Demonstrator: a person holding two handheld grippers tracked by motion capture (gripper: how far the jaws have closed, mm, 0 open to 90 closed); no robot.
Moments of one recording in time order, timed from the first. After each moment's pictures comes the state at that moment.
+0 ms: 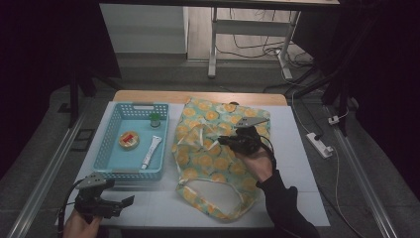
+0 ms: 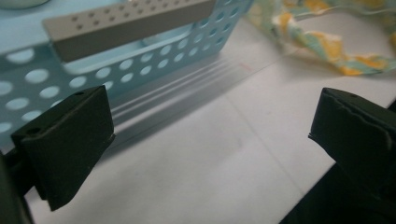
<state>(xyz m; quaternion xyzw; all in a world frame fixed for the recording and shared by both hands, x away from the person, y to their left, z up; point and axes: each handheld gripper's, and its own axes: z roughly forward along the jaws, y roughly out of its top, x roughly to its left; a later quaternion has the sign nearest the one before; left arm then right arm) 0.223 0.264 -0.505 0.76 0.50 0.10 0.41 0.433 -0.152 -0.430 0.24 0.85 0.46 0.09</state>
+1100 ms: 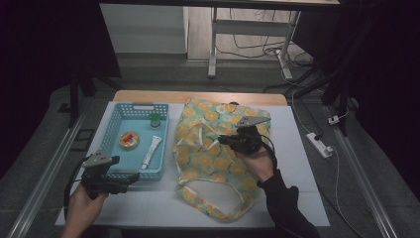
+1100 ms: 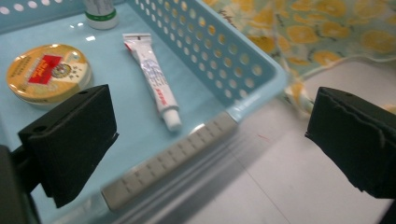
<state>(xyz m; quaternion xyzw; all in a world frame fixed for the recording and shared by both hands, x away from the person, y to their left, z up) 0.269 0.257 -0.473 0.76 0.47 0.16 0.42 0.432 -0.153 -0.426 0.25 0.85 0.47 0.08</state>
